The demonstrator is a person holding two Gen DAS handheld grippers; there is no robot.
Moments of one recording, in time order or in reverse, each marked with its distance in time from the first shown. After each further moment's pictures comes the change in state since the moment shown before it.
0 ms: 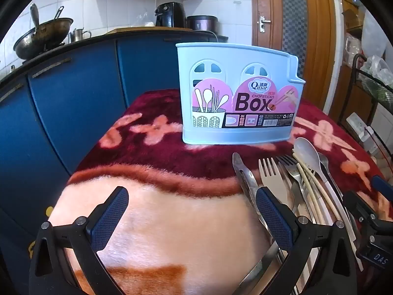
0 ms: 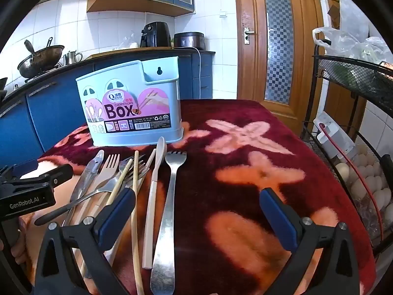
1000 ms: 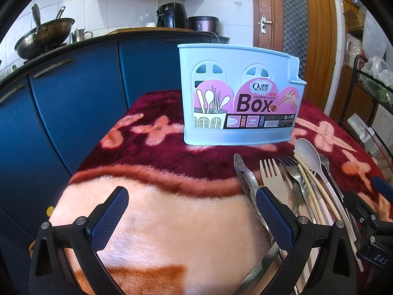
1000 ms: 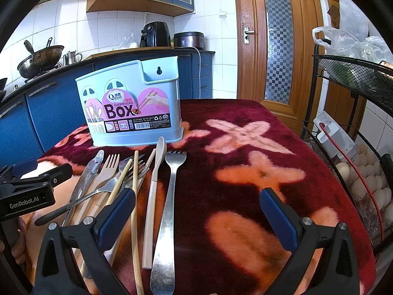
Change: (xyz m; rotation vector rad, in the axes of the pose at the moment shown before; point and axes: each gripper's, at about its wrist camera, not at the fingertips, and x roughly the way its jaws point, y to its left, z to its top) left arm -0.001 -0.002 -0.001 0.002 -0.002 0.010; right arm 0.000 0.000 0.000 0.002 0.004 -0.002
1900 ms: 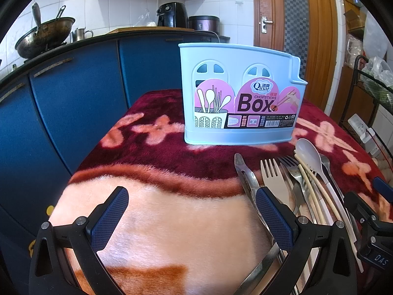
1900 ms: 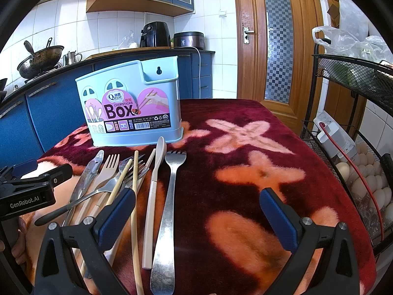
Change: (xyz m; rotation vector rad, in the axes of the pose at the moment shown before) left arm 0.001 0.004 0.001 -0.006 0.004 -0.001; right arm 0.000 -0.001 0.000 0.002 0.000 0.002
